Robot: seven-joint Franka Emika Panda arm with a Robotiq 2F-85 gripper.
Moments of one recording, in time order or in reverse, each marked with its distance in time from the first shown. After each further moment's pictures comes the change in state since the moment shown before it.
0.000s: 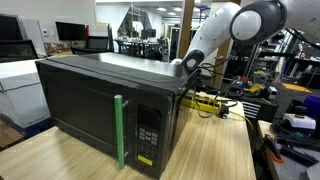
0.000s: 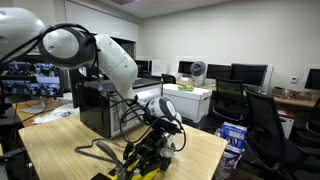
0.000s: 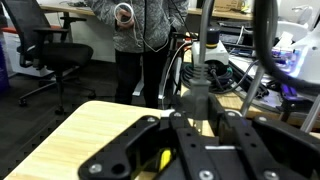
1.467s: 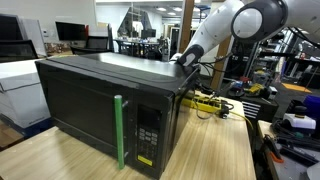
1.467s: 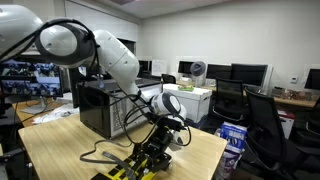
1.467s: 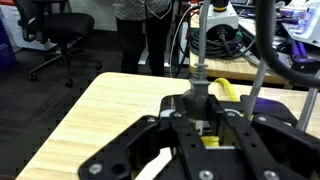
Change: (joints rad) arm -0.019 -0.018 -0.001 0.043 0.059 0.108 0.051
